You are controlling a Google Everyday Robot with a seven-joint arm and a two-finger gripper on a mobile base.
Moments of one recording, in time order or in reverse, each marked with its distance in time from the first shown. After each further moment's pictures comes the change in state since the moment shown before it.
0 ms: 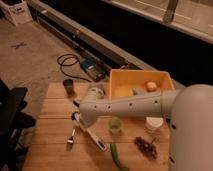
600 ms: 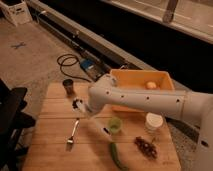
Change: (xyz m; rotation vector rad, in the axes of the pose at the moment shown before) arm -0.028 -0.039 -0.086 0.013 -0.108 -0.147
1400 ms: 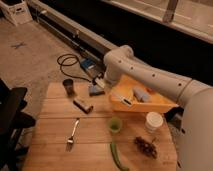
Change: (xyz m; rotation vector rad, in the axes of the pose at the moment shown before) arm 0.009 -0.168 -0.063 0.141 0.119 -0.059
